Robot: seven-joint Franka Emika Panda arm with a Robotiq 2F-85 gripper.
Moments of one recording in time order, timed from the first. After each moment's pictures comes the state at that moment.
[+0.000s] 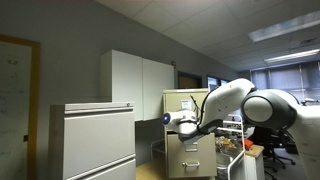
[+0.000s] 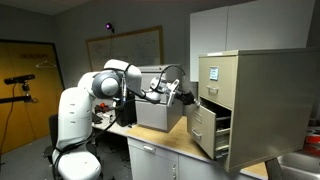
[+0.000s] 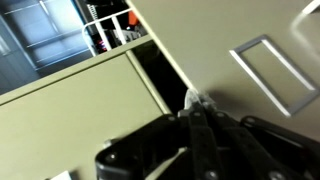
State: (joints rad) arm -0.05 0.19 -0.10 -1.77 -1.29 2.03 0.64
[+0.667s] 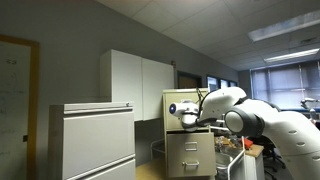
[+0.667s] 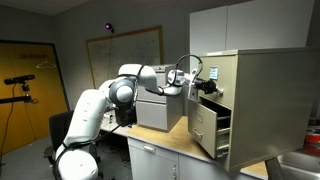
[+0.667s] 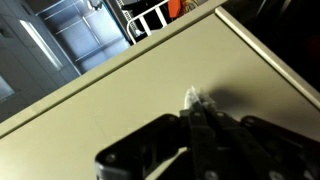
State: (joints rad) arm -0.18 0.43 -0.17 -1.33 -1.29 2.06 0.59
